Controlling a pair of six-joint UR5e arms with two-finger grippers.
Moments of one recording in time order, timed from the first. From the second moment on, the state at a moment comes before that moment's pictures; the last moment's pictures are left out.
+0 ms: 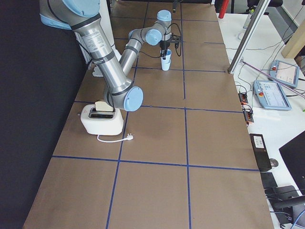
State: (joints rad) left arm -1.12 -1.84 -2.04 -1.24 -2.17 -0.47; right arm 0.60 -0.89 1.92 -1.78 1.96 1.38
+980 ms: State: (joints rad) left arm -1.22 -1.75 -2.02 -1.24 -2.24 -0.30; right arm 0.53 -0.70 1.68 -1.78 1.87 1.43
